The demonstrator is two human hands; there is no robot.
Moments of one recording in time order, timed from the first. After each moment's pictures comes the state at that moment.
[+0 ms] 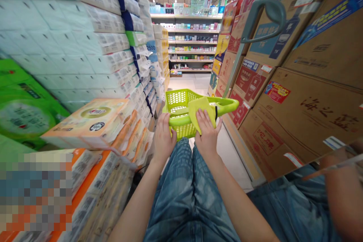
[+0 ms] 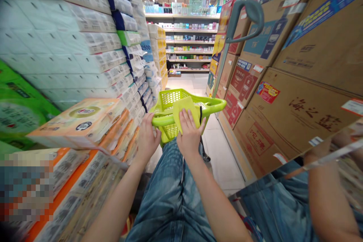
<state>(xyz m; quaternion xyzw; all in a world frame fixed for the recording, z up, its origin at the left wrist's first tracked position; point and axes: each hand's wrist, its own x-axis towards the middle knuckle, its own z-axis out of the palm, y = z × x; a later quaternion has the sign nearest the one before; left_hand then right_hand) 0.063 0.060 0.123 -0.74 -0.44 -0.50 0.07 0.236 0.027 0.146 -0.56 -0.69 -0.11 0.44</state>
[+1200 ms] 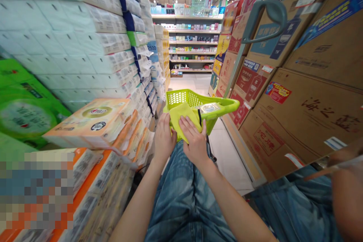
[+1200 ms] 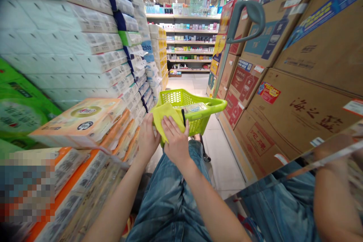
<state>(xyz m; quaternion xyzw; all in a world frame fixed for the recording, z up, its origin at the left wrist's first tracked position) 0.059 0.063 0.116 -0.74 -0.45 -0.50 0.08 0.203 0.015 0.146 -0.47 -0.78 -0.07 0.40</state>
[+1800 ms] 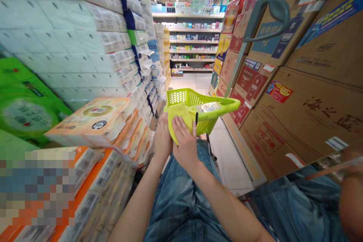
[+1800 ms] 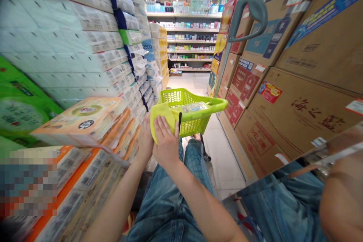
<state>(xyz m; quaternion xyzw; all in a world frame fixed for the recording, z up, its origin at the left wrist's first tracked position) 0.057 0.063 0.113 -0.73 -0.48 -0.49 0.06 0.169 0.009 0.143 -0.47 -0.76 -0.05 0.43</state>
